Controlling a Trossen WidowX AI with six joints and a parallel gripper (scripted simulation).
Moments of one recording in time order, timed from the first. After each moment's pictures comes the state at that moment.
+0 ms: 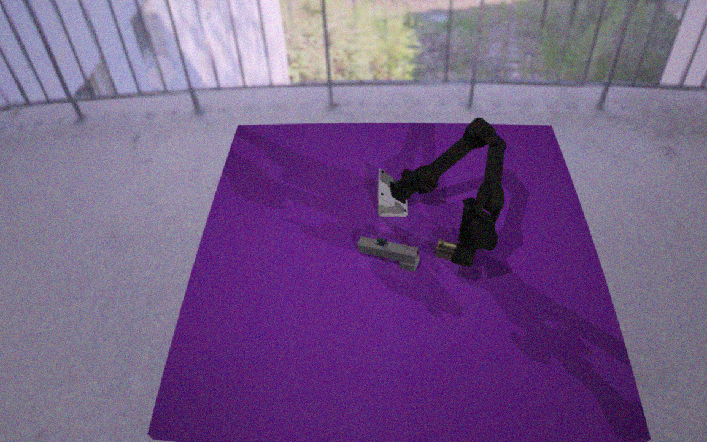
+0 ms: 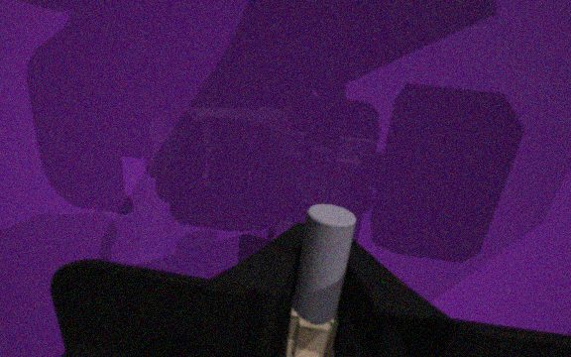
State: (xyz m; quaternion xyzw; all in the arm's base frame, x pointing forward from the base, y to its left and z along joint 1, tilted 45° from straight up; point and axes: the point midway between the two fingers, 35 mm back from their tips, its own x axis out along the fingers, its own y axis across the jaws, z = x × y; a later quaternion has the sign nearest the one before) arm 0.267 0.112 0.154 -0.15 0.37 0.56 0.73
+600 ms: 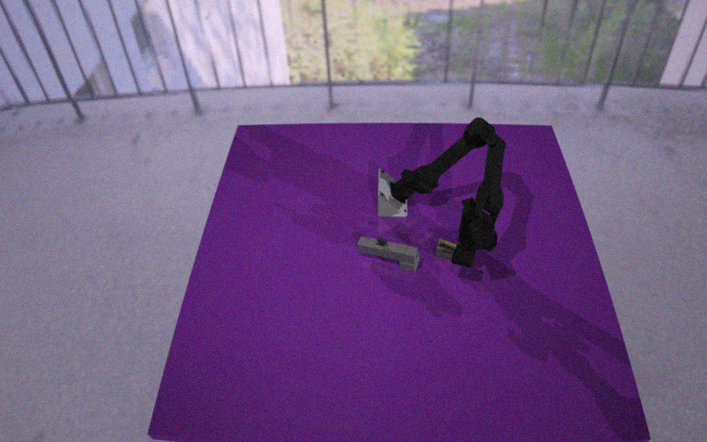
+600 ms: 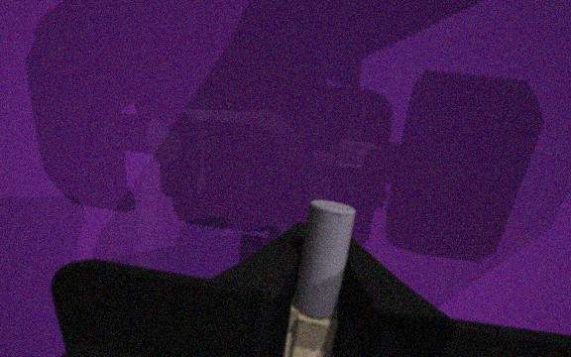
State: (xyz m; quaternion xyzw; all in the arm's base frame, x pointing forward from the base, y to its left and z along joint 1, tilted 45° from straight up) arm 0.267 0.115 0.151 -0.15 0.36 0.56 0.73
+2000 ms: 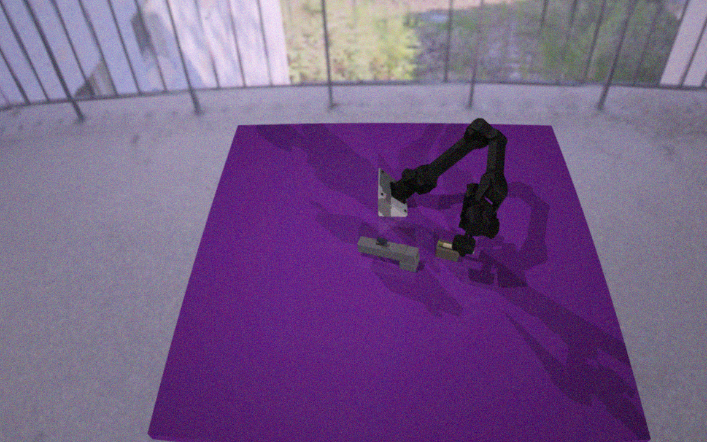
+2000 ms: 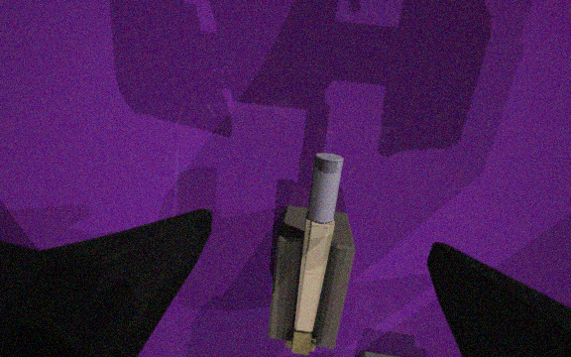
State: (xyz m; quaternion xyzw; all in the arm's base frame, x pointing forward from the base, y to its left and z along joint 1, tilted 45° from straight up) arm 0.258 0.073 0.189 -0.15 0.38 0.55 0.73
